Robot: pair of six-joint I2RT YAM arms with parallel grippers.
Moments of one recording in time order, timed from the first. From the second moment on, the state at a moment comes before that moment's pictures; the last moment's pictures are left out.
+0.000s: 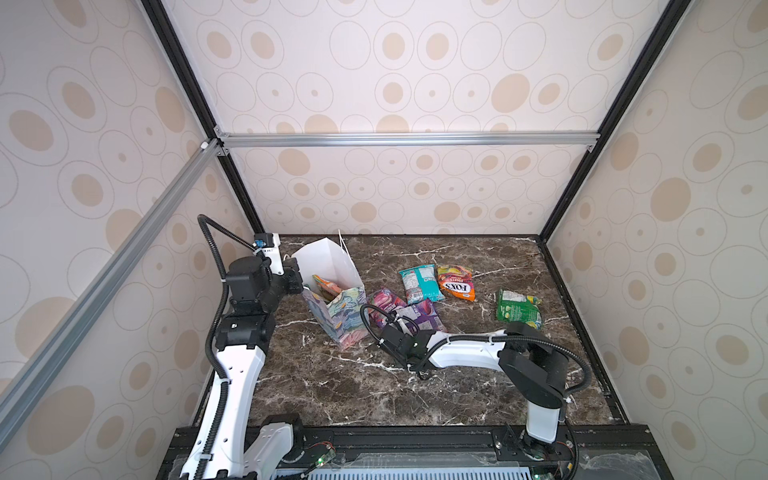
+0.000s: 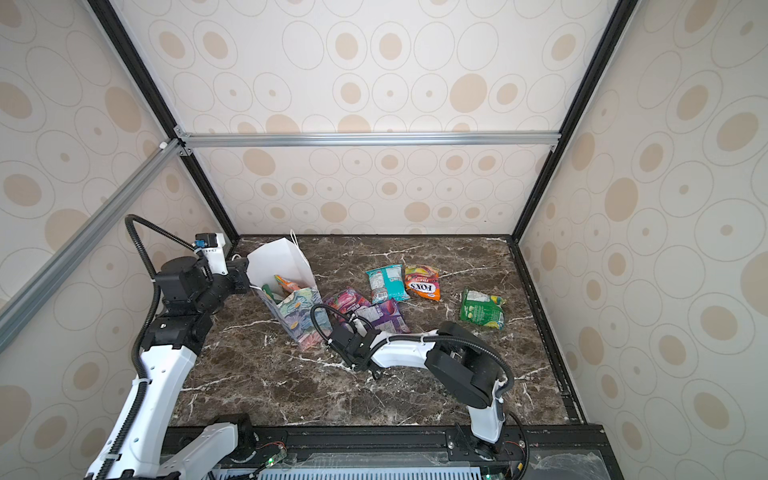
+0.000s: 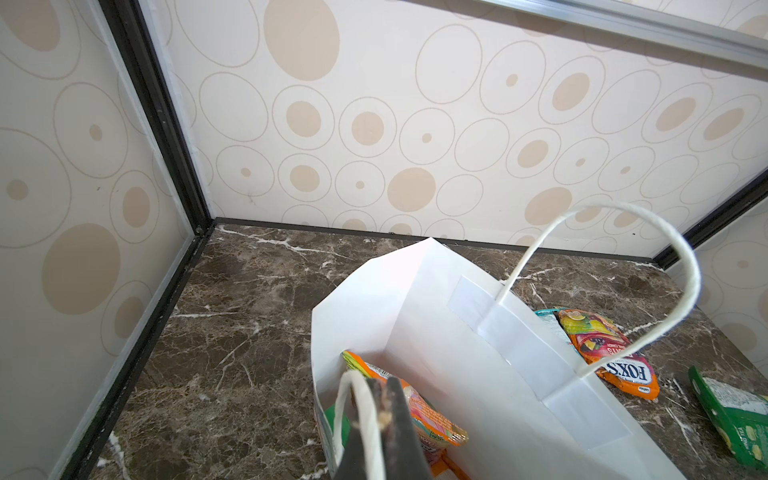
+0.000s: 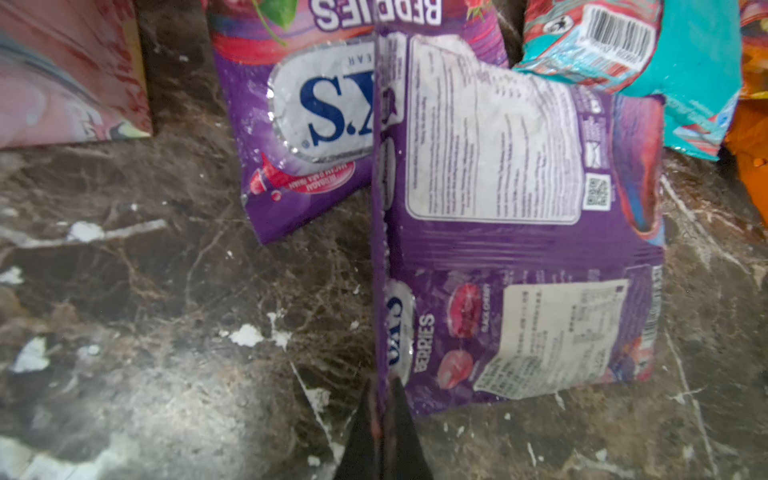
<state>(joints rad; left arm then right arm) 0.07 0.97 1.00 -0.34 0.19 -0.12 1.08 1.88 1.14 -0.44 0.51 0.51</state>
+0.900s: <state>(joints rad) 0.07 0.97 1.00 -0.34 0.19 -0.12 0.95 1.64 1.16 -0.49 0.39 0.39</state>
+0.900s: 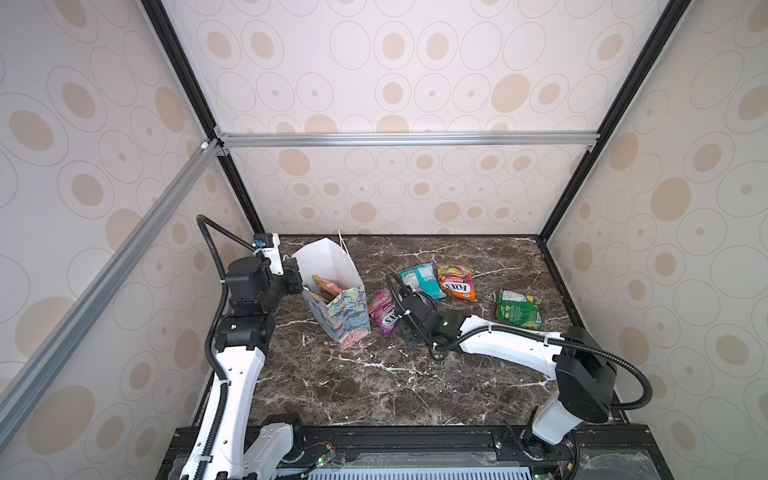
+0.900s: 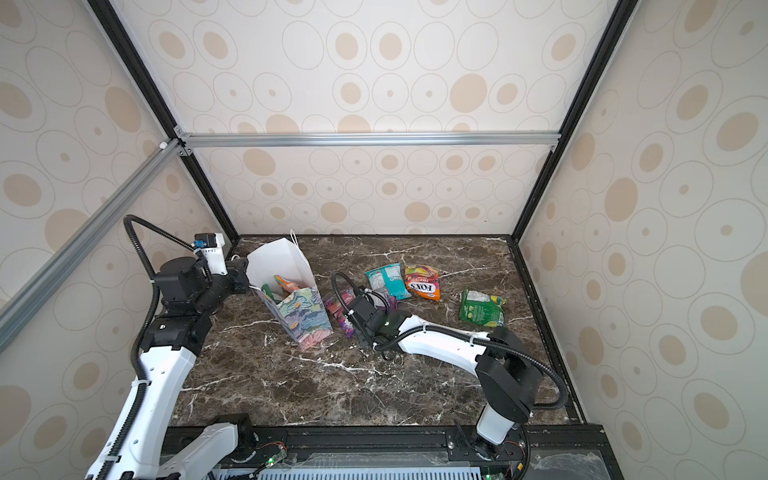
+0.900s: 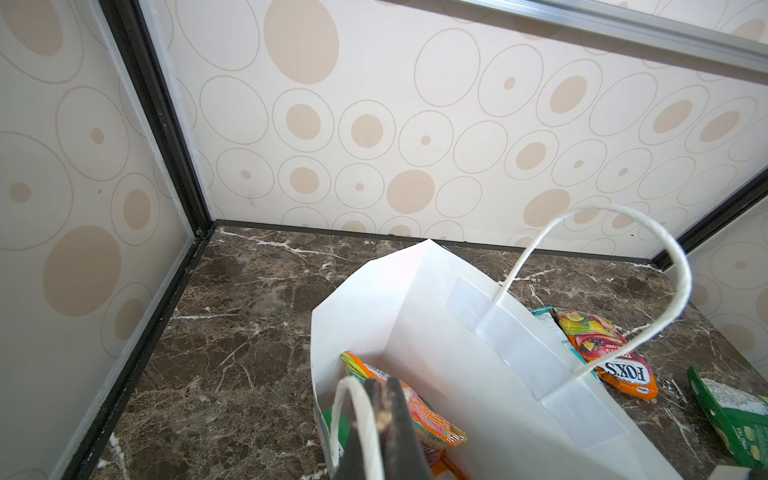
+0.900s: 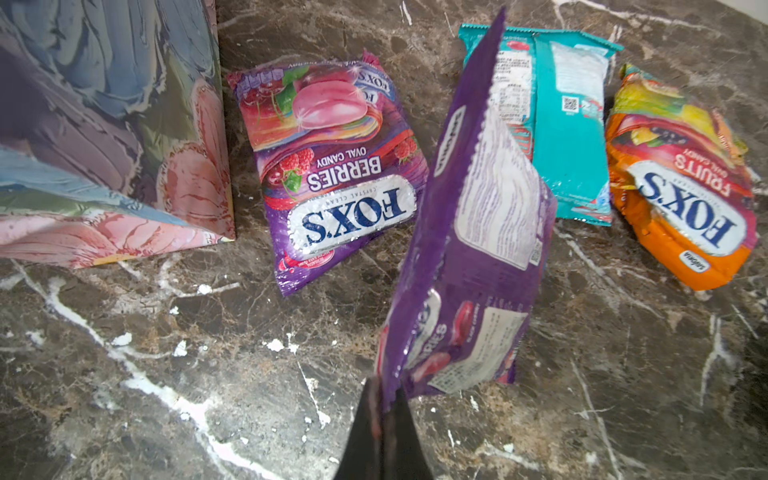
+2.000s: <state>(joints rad) 0.07 0.97 1.00 -0.34 0.19 -0.12 0.95 1.44 1.22 -0.52 0.37 0.20</state>
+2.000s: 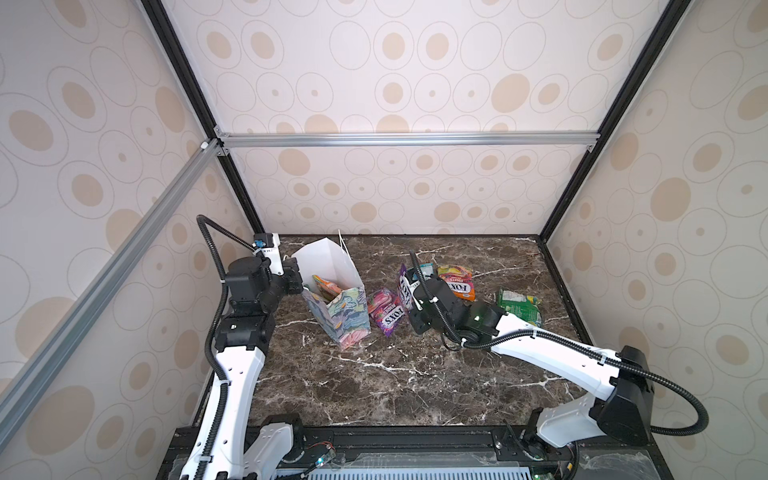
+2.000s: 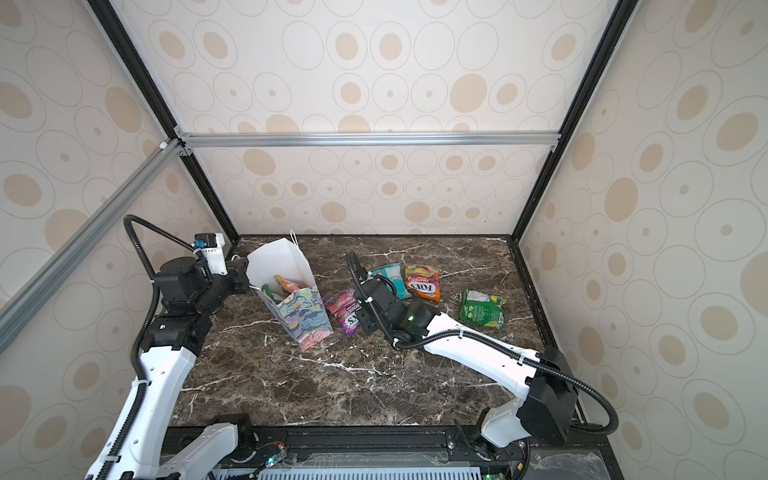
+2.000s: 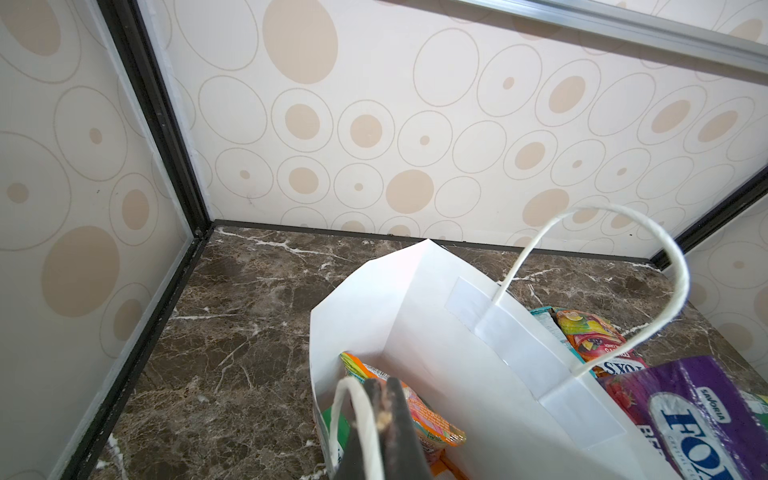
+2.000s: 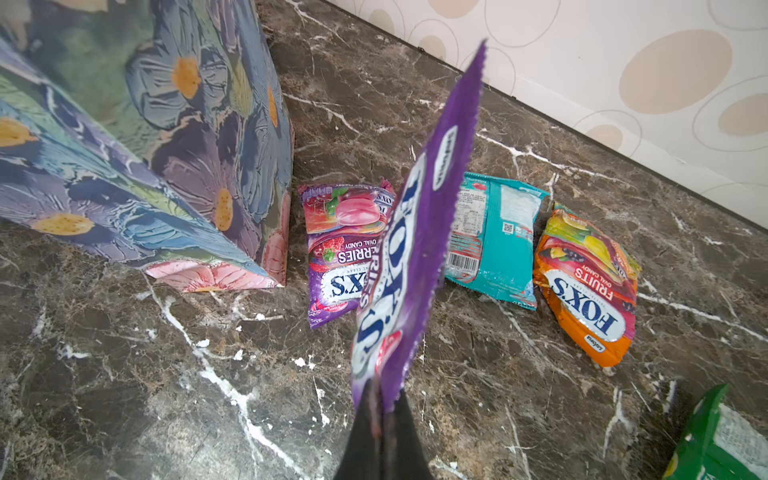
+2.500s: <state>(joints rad) 0.07 0.99 1.00 -0.33 0.19 -0.12 0.95 1.35 1.21 -0.52 0.34 0.14</state>
